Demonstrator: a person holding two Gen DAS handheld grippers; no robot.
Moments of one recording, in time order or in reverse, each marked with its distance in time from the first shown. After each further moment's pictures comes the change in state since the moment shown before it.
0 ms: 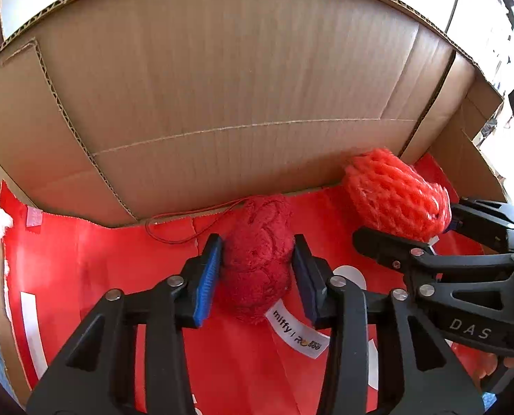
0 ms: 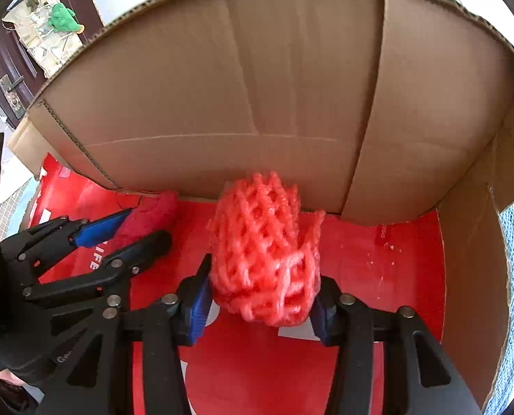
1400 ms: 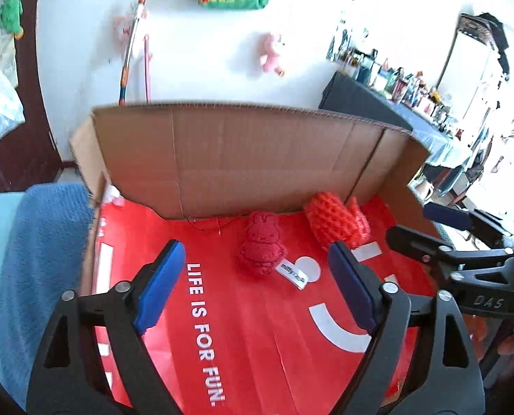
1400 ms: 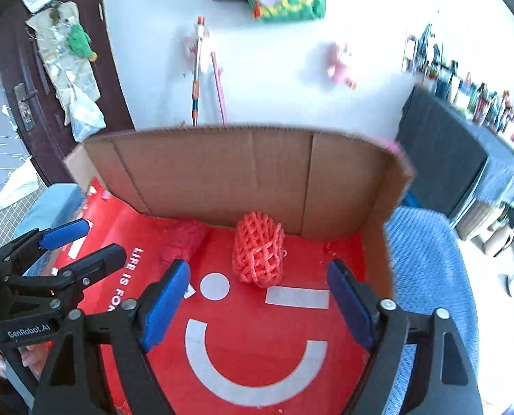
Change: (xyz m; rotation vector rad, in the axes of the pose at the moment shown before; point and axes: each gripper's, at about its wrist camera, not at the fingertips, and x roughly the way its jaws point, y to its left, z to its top) left arm -0.116 0.031 -0.050 -0.096 -0.200 -0.040; right arm -0.097 0.034 -0.016 -0.047 -0.233 -0.090
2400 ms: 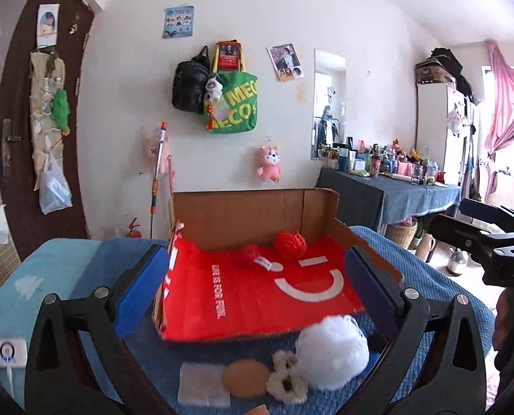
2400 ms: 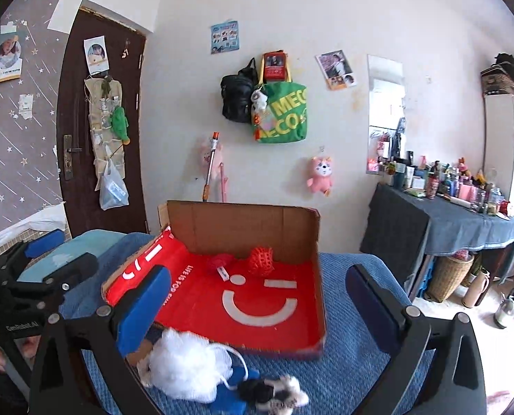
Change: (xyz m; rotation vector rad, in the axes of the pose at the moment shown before) left arm -0.208 -0.076 -0.134 0.127 -0.521 0.084; right arm -0.218 0.037 -0.164 -0.035 -0.507 -0.063
